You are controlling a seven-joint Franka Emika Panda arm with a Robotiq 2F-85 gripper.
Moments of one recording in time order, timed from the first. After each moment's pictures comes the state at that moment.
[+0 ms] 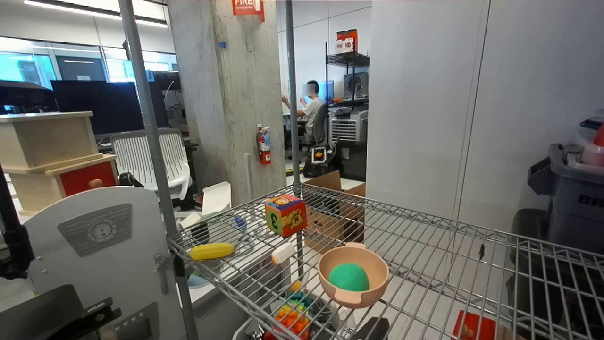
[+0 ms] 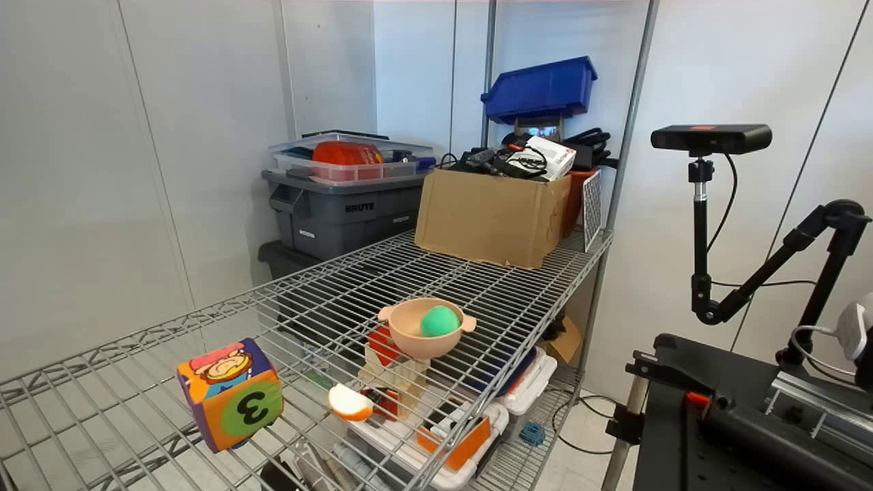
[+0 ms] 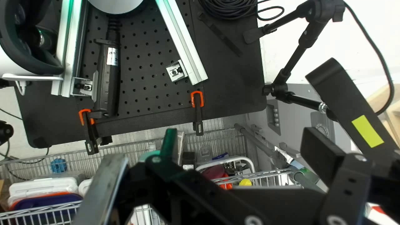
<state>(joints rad) 0.12 -0.68 0.18 -2.43 0.23 1.57 0.33</state>
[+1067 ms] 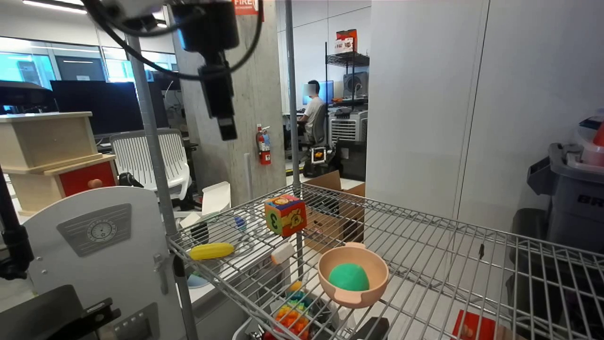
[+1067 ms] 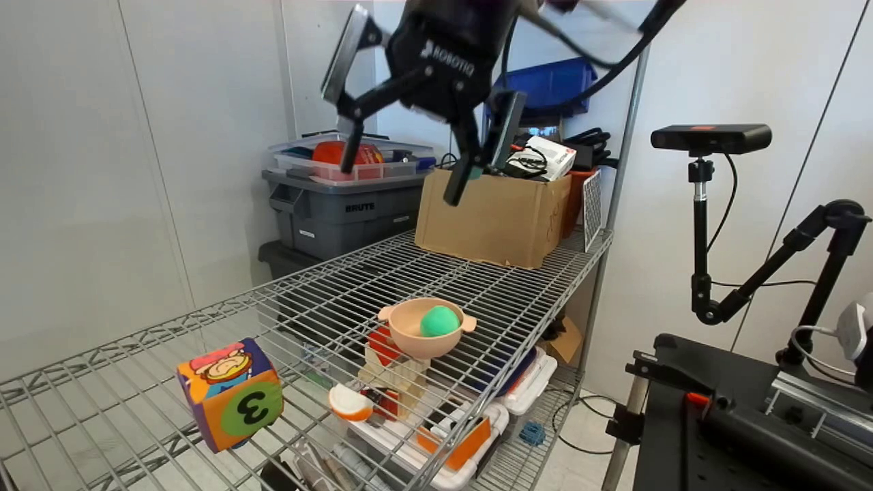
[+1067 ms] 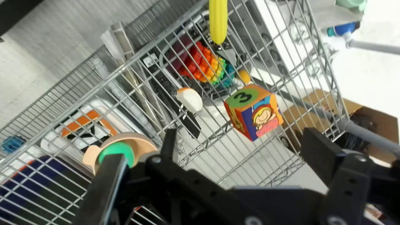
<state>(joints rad) 0.00 -0.01 0.15 -2.34 0.33 2.59 0.49</state>
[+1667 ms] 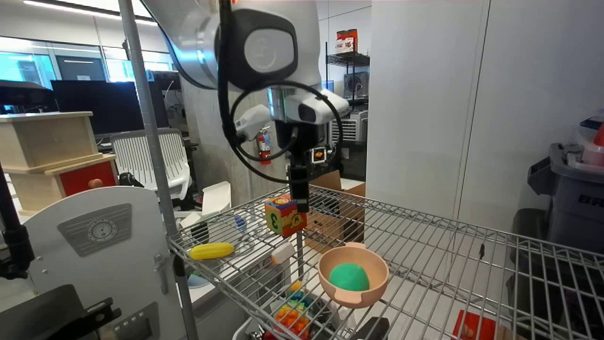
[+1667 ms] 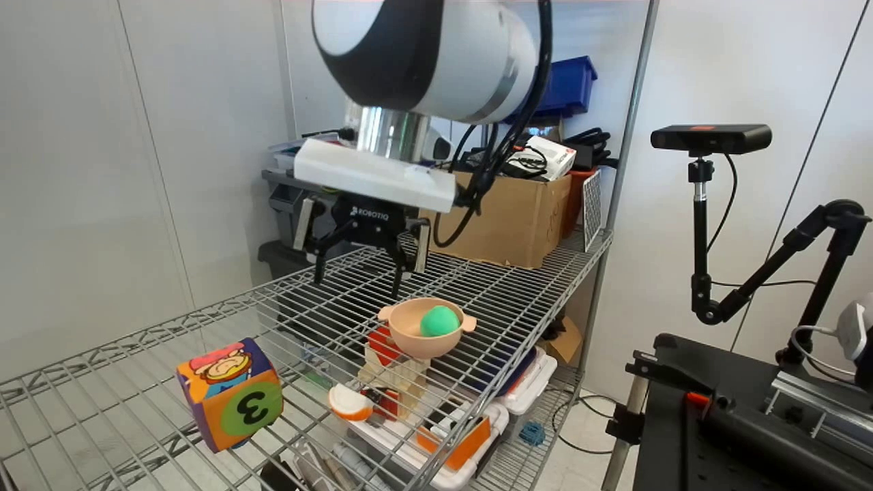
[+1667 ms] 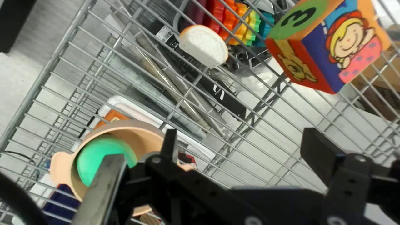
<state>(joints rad) 0.11 0.57 -0.04 -1.90 0.21 2.65 0.79</state>
